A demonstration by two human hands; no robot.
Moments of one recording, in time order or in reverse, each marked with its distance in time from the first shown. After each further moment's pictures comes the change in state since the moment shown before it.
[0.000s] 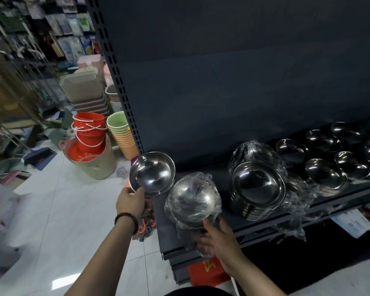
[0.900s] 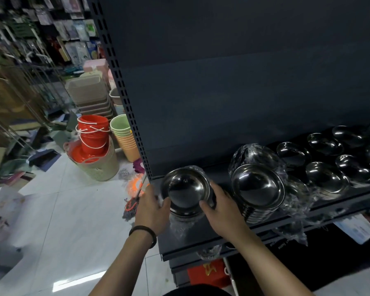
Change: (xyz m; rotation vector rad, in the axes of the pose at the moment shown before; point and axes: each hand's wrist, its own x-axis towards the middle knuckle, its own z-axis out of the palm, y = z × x) left_hand -0.063 0.010 0.030 0.286 -0.095 0.380; right_hand 0.016 -0.072 -0.006 -0.797 0.046 -0.499
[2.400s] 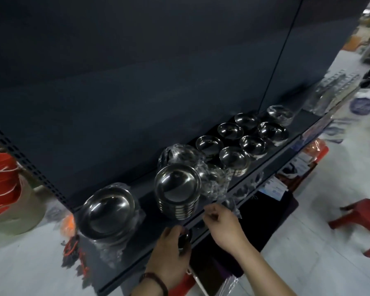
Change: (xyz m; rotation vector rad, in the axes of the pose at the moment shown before) left_hand -0.111 0.059 0.155 0.108 -0.541 0.481; right_hand -0.091 0.100 -0.125 0.106 0.268 0.371
